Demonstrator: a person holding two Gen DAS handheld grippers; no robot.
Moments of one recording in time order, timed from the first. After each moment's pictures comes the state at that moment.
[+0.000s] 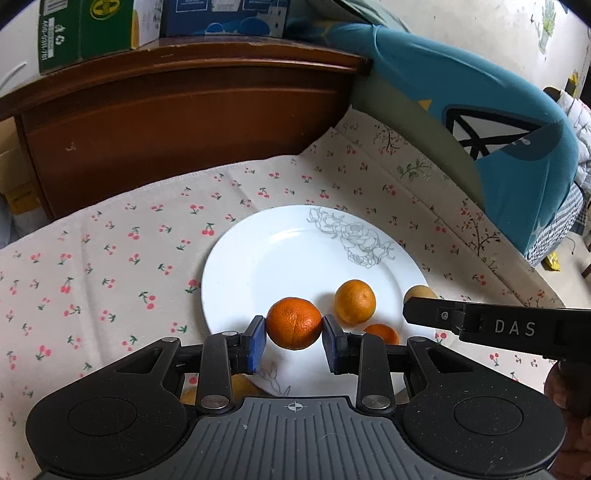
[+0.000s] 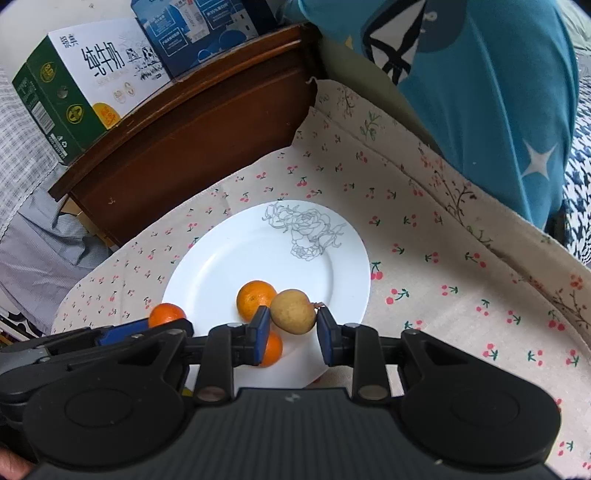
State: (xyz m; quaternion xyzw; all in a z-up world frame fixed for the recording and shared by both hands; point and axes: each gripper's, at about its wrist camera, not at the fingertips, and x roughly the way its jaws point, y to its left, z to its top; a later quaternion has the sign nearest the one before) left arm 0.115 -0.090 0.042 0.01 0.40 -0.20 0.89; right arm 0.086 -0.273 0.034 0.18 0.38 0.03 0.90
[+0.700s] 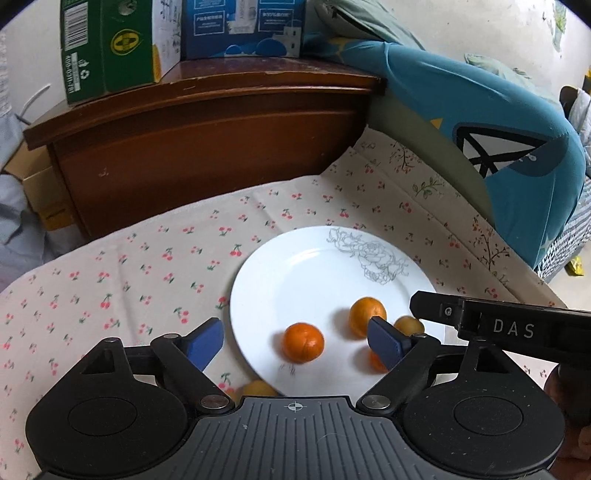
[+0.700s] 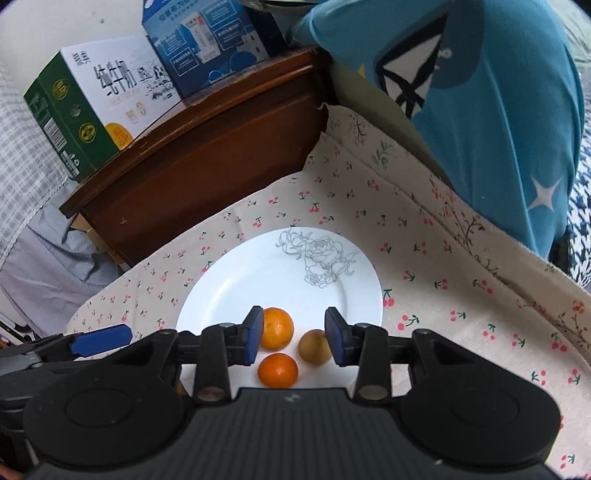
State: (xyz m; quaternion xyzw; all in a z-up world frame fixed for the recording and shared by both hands) left arm 0.104 -0.090 0.068 0.03 0.39 -0.15 0.91; right arm 0.083 -0.266 0.052 0.18 0.35 0.04 0.92
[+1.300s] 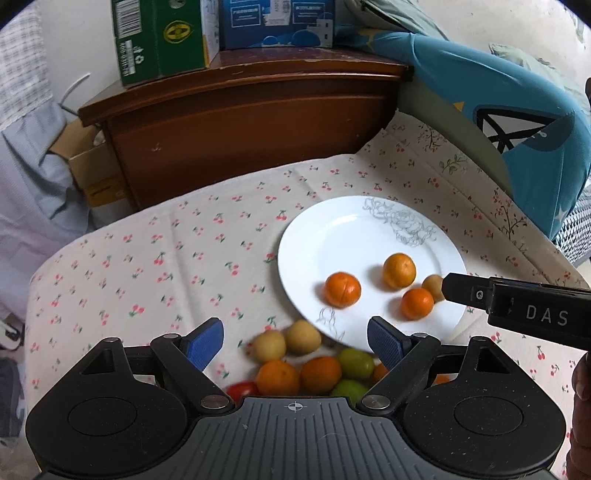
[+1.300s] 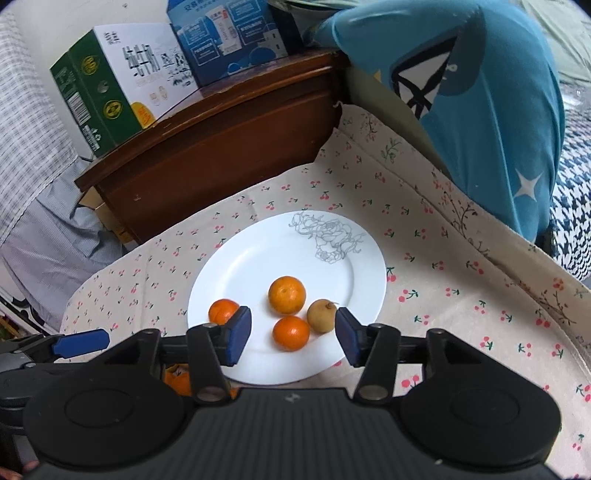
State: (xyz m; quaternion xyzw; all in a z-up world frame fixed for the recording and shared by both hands) left arm 0.064 -0.067 0.070 0.04 0.41 -0.09 0.91; right arm 0.047 -0.248 0.060 0.14 0.35 0.05 0.93
